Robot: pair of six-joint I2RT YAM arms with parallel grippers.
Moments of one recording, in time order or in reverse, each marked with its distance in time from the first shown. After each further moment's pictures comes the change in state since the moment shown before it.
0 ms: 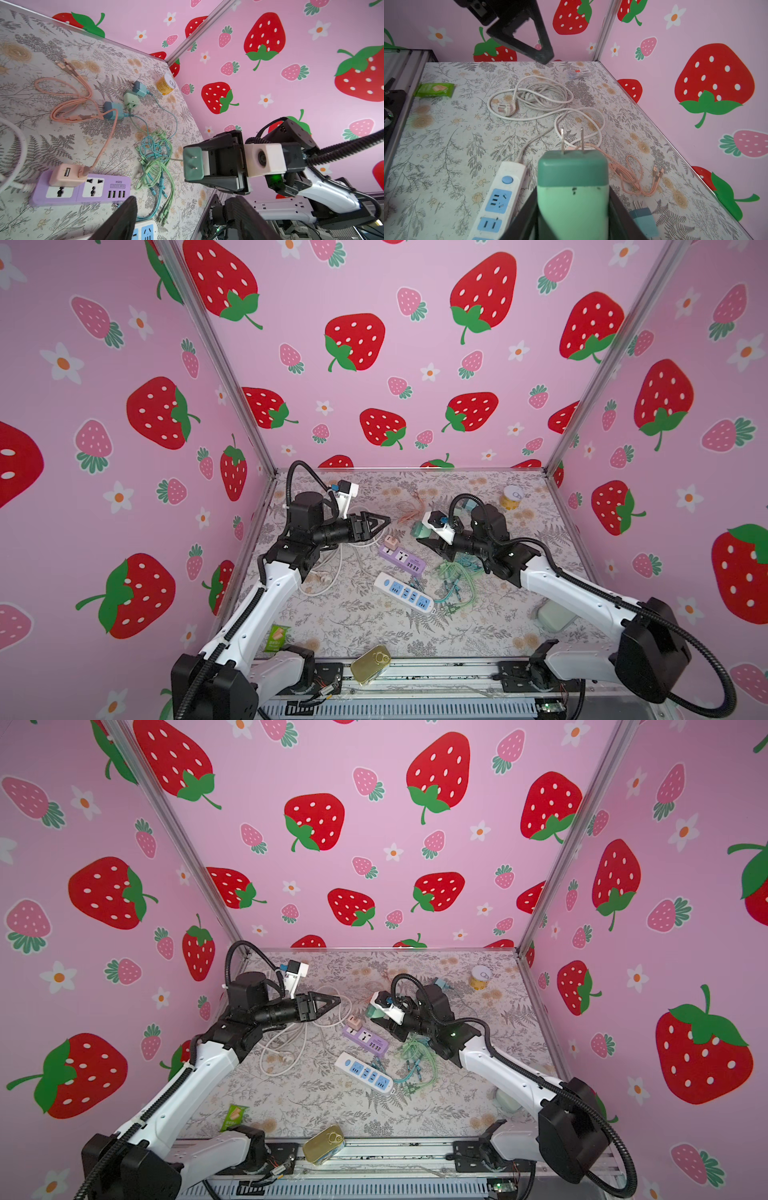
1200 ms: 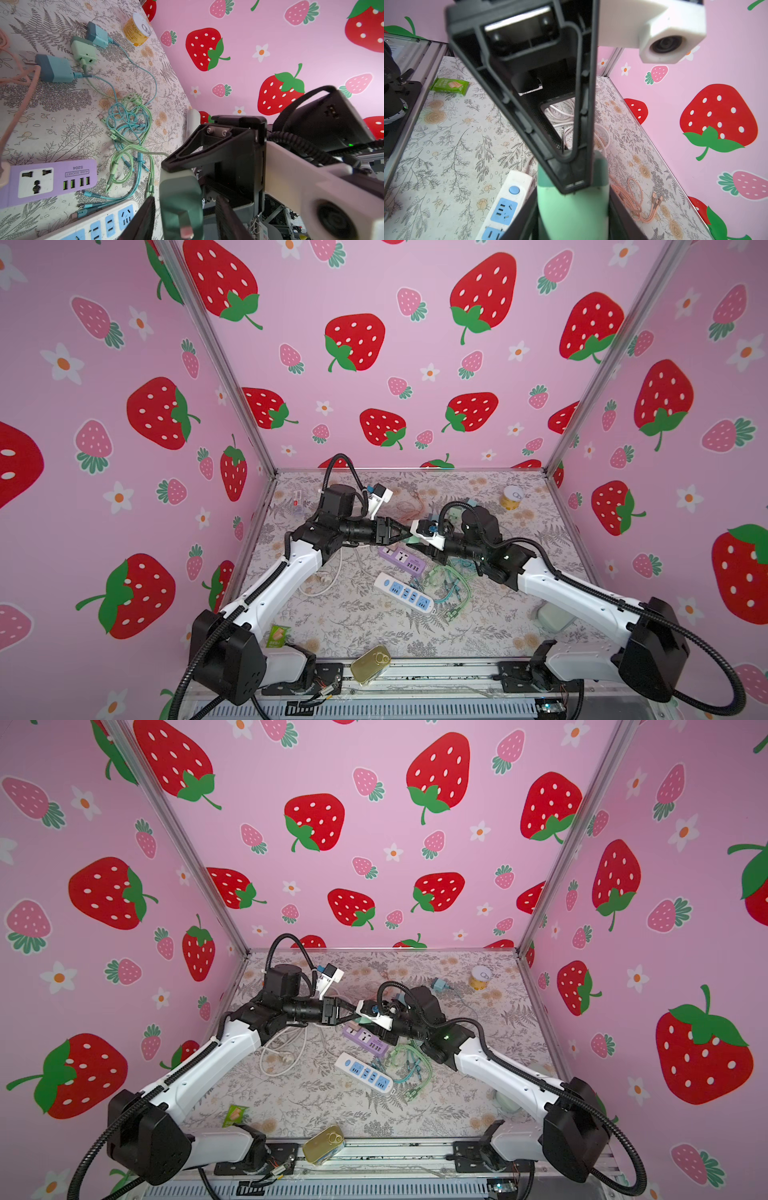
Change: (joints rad) left arm -0.164 0.178 0.143 -0.166 0.064 0.107; right arm 0.099 0.001 0.059 -0.047 0.058 -0.093
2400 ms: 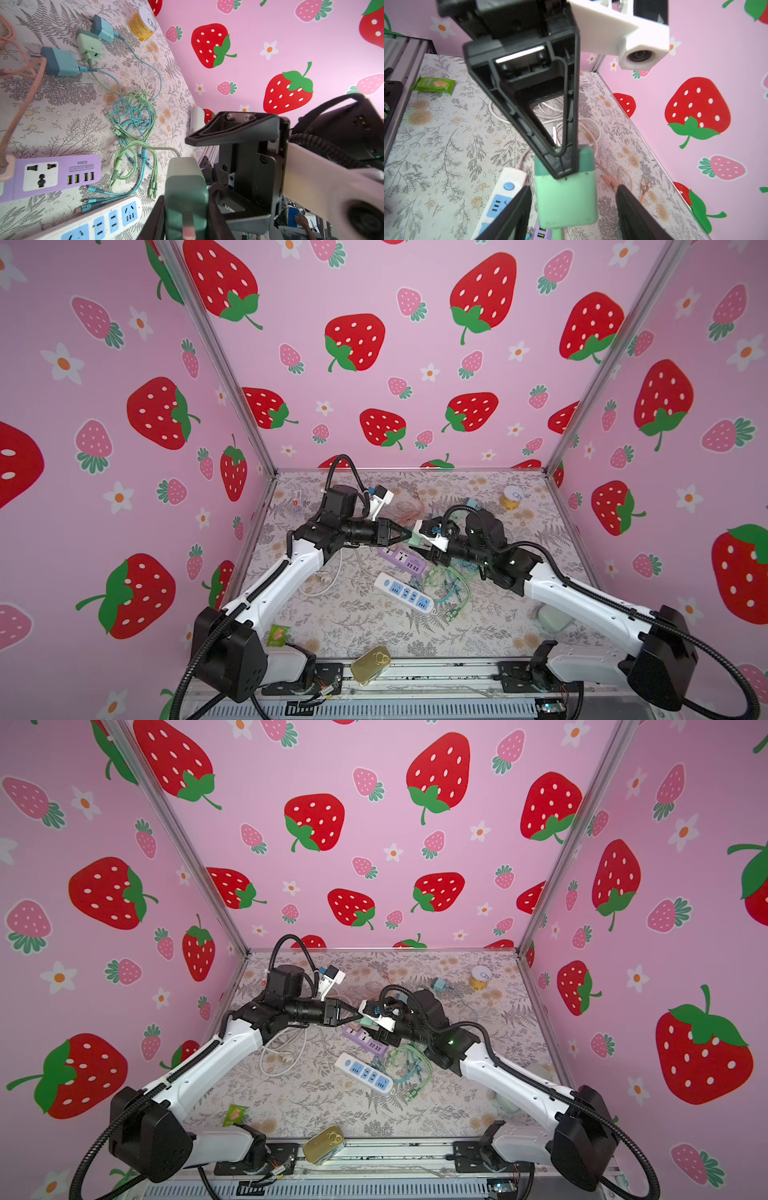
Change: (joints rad) left arm -0.007 0.013 0.005 -0.016 -0.023 0.009; right arm 0.020 -0.081 -0.029 -0.019 0.095 0.032
